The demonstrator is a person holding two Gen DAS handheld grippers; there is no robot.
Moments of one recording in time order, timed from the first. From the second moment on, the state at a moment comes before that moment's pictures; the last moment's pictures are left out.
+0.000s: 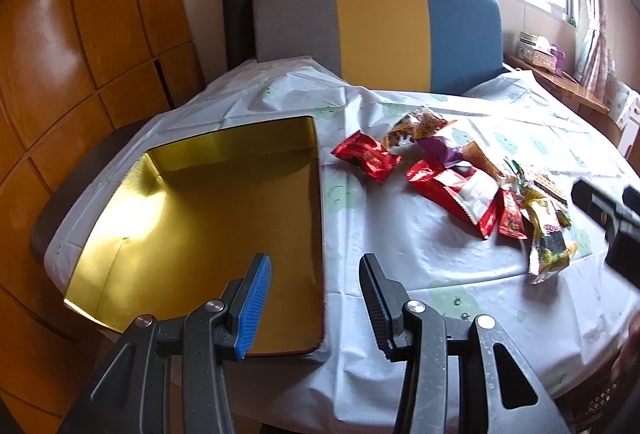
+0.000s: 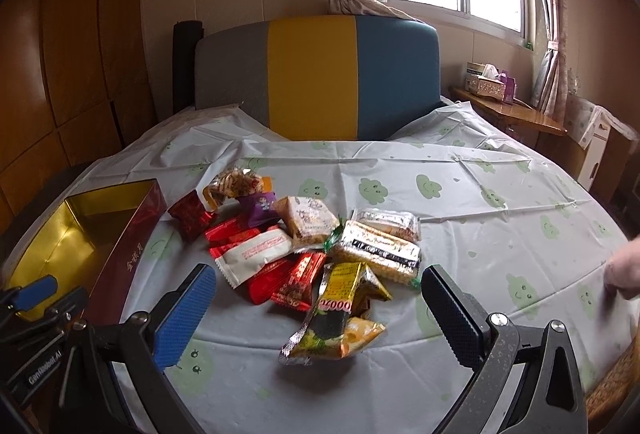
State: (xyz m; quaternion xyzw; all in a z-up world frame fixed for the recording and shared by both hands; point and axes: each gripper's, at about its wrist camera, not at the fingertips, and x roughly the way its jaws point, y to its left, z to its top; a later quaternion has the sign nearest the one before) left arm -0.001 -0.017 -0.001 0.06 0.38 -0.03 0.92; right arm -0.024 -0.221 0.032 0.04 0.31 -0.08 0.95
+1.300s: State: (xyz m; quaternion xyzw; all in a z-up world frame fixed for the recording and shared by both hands) left arm 0.097 -0.166 -0.024 0.24 0.43 -0.28 0.82; right arm 0.064 -0.389 0.007 0.24 0.46 -0.05 0.85
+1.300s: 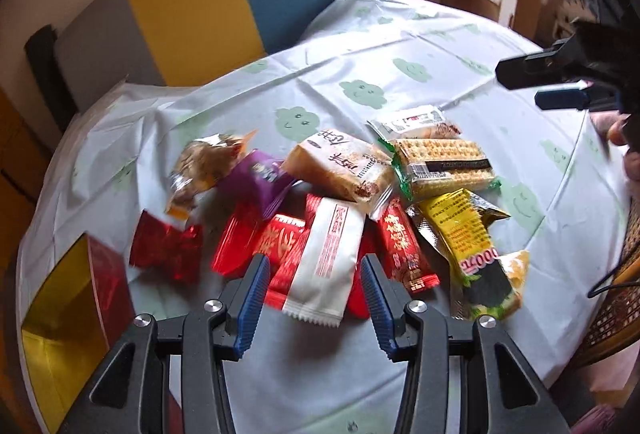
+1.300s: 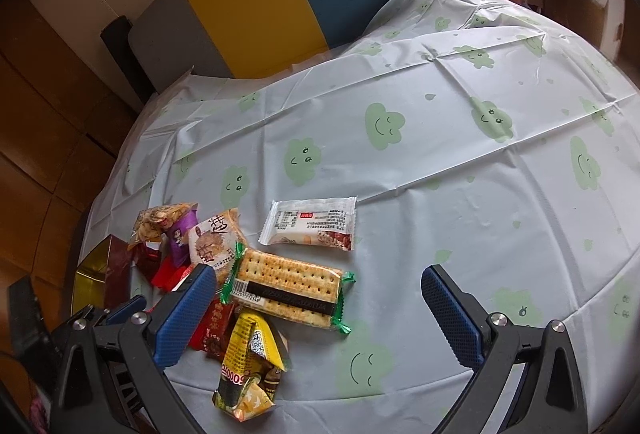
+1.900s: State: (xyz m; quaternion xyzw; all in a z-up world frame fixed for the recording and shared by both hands) left arm 0.082 -0.140 -0.025 0.15 0.41 -0.27 0.86; right arm 0.067 -0.382 0.008 0.22 0.47 -0.03 0.86
